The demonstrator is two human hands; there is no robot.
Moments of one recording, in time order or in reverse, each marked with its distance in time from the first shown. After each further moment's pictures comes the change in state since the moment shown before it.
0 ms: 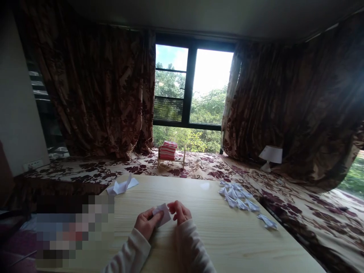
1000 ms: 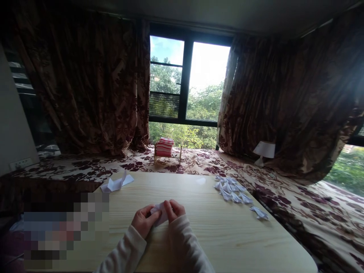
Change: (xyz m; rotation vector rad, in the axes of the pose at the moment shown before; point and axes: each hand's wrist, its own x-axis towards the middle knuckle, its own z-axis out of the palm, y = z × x) left_hand -0.001 0.002 0.005 -0.055 0.063 -0.040; right_hand -0.004 -0.006 0.001 -0.023 0.007 -0.056
